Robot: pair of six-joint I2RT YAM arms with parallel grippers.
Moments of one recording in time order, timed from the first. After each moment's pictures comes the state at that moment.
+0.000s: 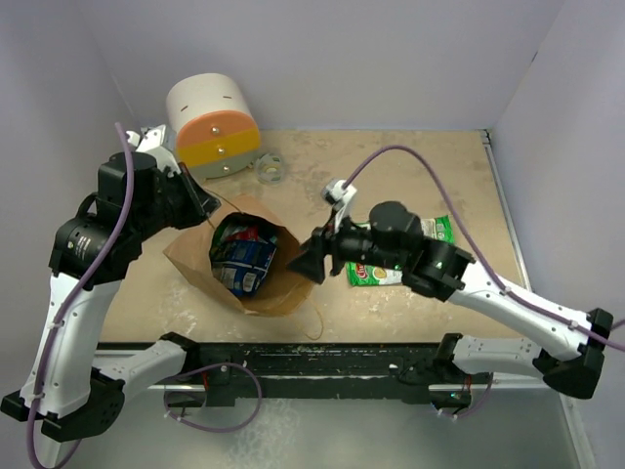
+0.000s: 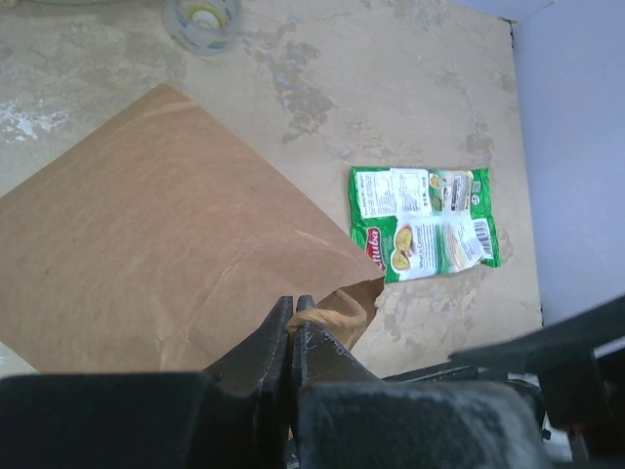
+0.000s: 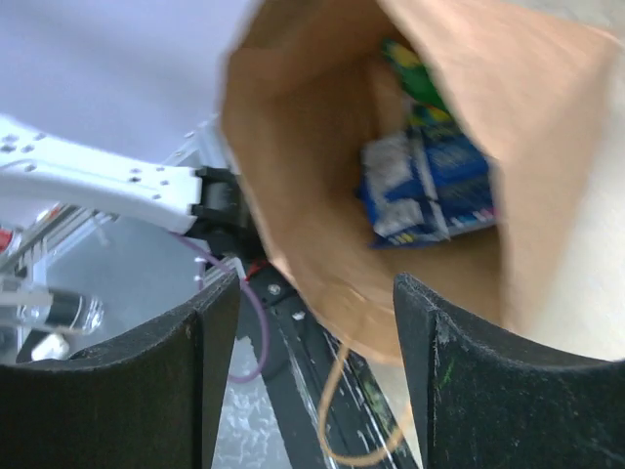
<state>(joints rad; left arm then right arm) -0.38 1.04 1.64 -1.11 -0.01 -0.59 0.93 1.10 1.14 -0.33 -0.22 0.43</state>
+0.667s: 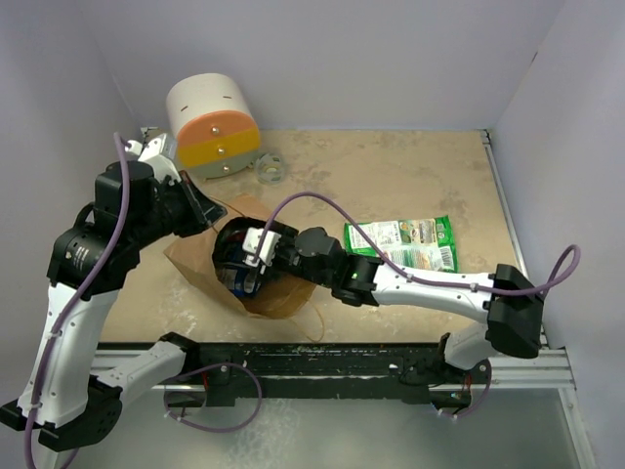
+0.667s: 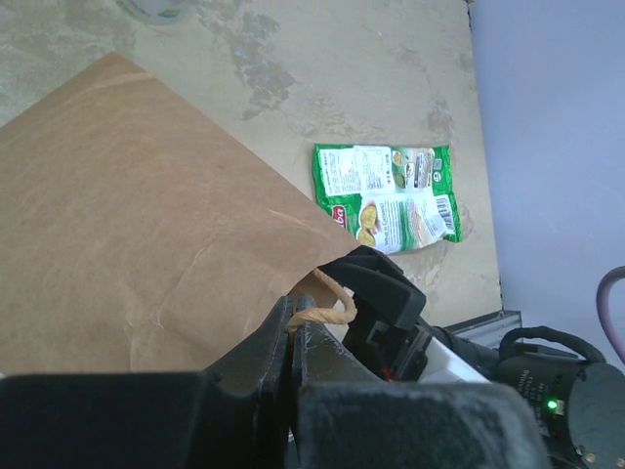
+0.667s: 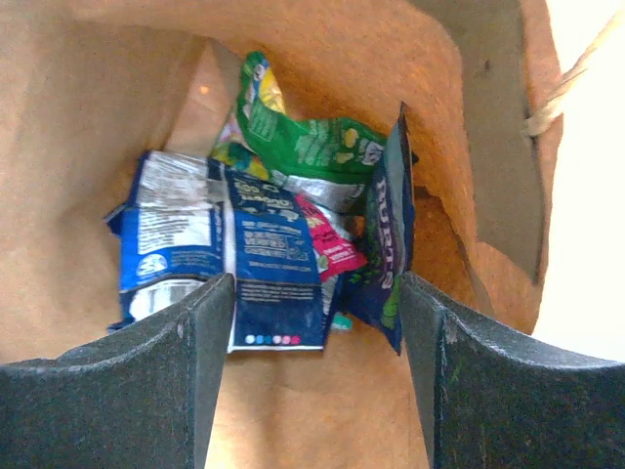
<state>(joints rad) -0.38 0.98 1.57 -1.09 0.09 -0.64 1.18 1.48 1.09 0.17 0.09 -0.41</state>
